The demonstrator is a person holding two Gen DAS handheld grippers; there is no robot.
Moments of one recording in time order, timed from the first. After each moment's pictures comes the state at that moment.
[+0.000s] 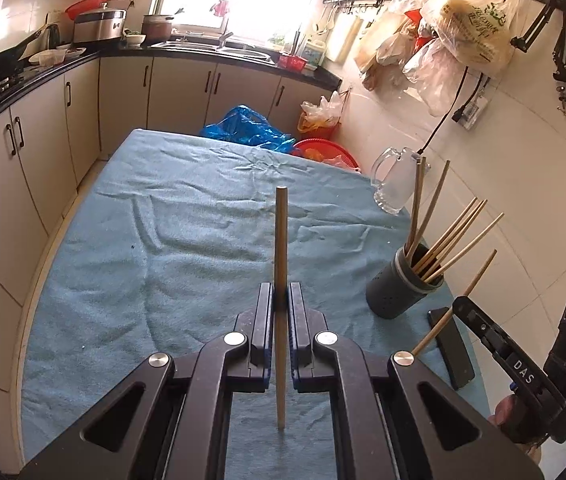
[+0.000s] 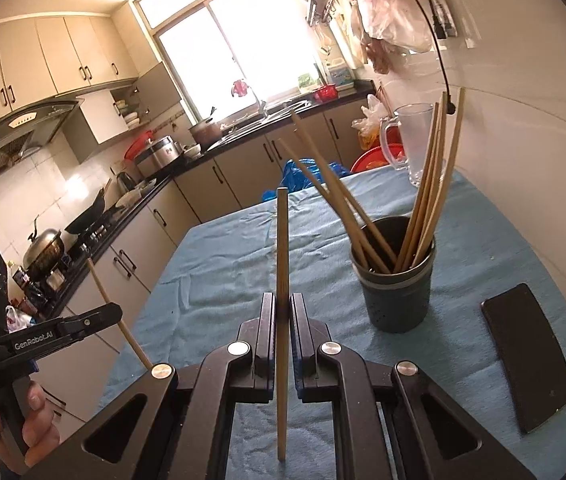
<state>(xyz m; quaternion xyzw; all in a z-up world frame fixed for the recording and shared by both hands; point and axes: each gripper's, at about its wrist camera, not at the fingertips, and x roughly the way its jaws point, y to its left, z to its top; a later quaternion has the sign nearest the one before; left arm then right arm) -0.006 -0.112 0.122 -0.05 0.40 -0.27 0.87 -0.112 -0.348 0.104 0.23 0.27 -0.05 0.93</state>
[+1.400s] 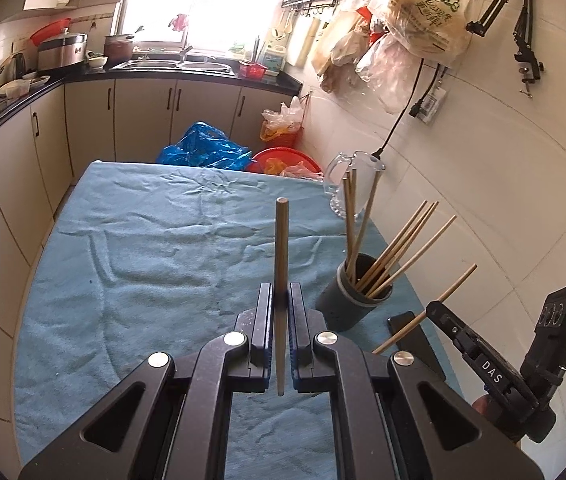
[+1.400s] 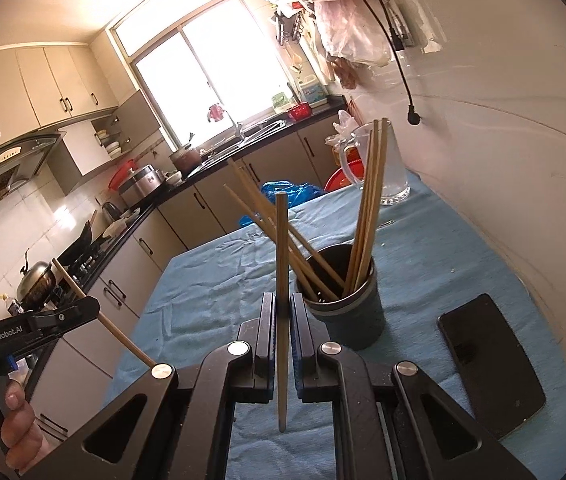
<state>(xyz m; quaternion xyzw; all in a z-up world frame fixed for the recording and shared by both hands) -0.021 -0.168 0.162 -0.03 0.38 -0.32 0.87 -0.141 -0.390 0.116 0.26 0.24 -0.09 0.93</state>
